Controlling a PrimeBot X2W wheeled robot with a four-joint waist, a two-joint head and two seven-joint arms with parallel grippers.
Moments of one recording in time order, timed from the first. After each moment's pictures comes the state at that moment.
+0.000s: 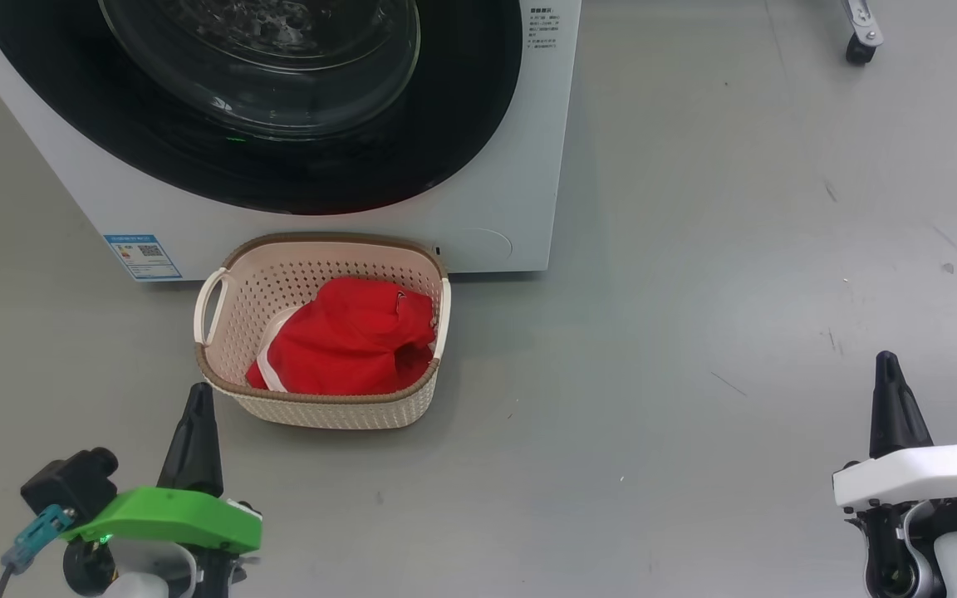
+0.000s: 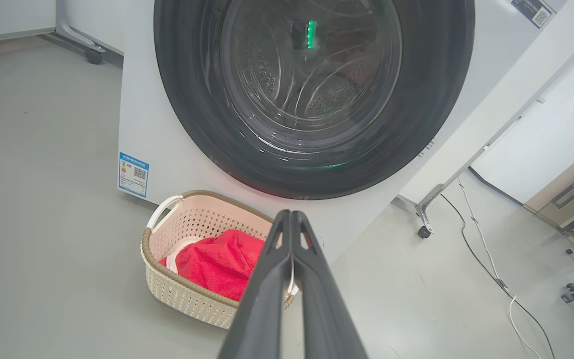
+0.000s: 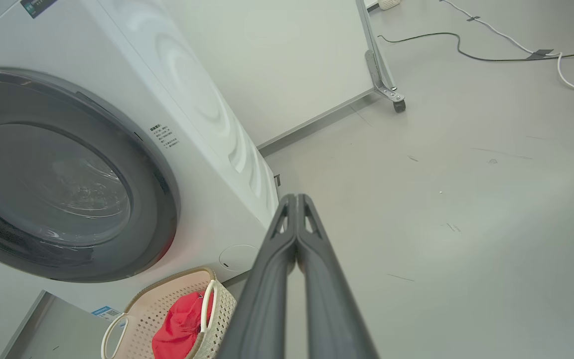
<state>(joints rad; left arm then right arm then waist) -0.11 0.03 -0.10 0.30 -0.73 -0.12 -0.19 -0.04 -0.11 -0.01 0.22 0.70 0.10 -0.17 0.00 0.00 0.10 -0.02</state>
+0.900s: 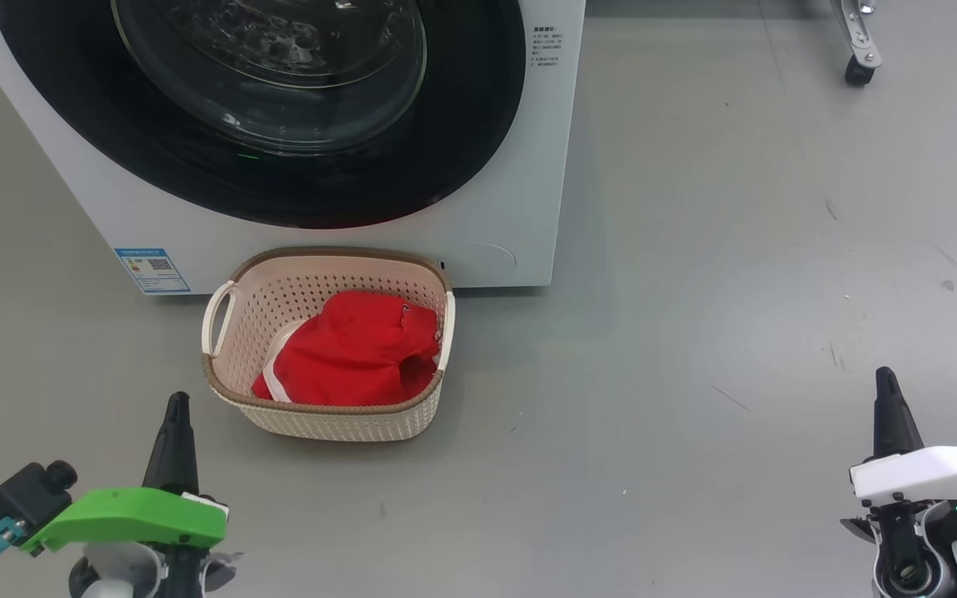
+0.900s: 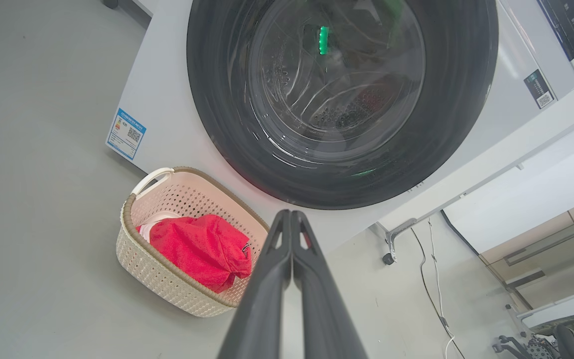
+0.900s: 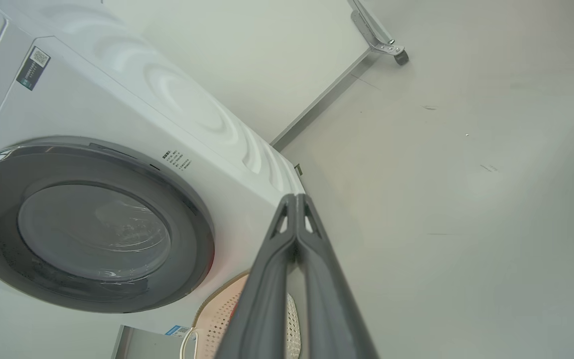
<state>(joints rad) -0.10 0.04 -0.07 0.29 -1.00 -0.12 -0.11 -0.04 -0.09 -0.05 0.24 0.96 0.10 -0.08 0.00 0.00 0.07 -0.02</state>
